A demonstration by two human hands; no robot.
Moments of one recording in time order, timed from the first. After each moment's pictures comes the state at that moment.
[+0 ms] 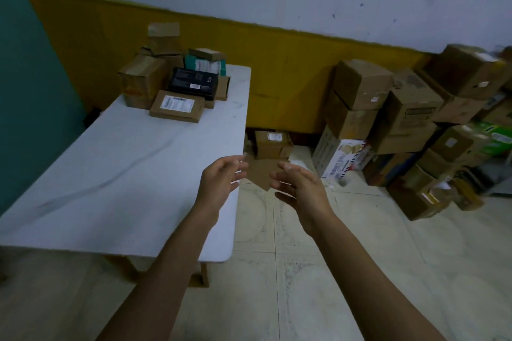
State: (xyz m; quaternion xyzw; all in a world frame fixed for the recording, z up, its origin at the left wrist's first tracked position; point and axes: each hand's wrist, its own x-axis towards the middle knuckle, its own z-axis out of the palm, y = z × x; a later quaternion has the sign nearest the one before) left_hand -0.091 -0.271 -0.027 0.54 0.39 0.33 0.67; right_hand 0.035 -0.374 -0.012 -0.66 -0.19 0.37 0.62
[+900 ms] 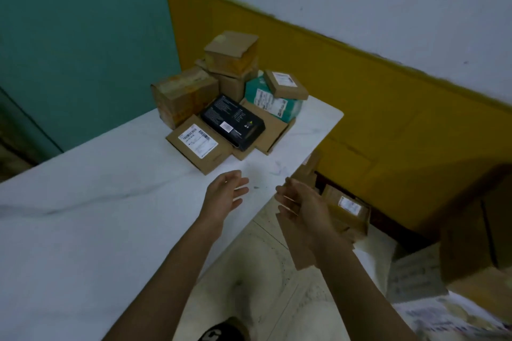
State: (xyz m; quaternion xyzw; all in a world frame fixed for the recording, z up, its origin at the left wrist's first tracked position) left_hand 0.206 0.026 -0.071 0.32 0.59 0.46 0.58; right_hand 0.373 0.022 -0.067 -0.59 -0.24 0.61 0.47
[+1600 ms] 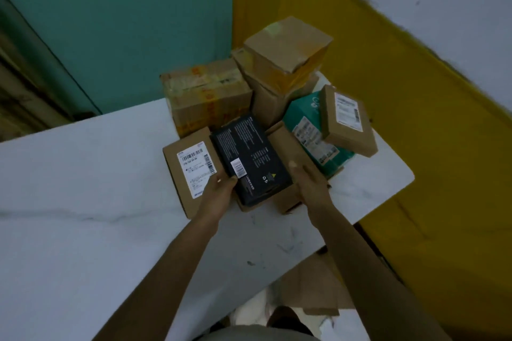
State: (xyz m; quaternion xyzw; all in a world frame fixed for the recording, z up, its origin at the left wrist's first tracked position) left_hand 0.184 0.261 -0.147 0.14 0.68 0.51 0.51; right_hand 0.349 0.348 -0.130 -0.64 -0.40 0.61 0.25
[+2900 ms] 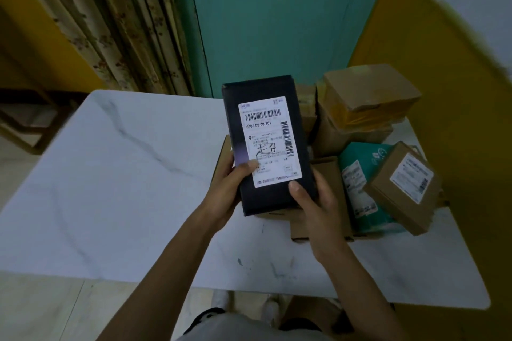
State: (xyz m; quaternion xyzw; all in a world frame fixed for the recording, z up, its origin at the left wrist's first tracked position) left_hand 0.242 0.236 -0.070 0.12 0.55 0.75 0.36; right_hand 0.369 0.350 -0.081 -0.26 -0.61 0.72 0.22
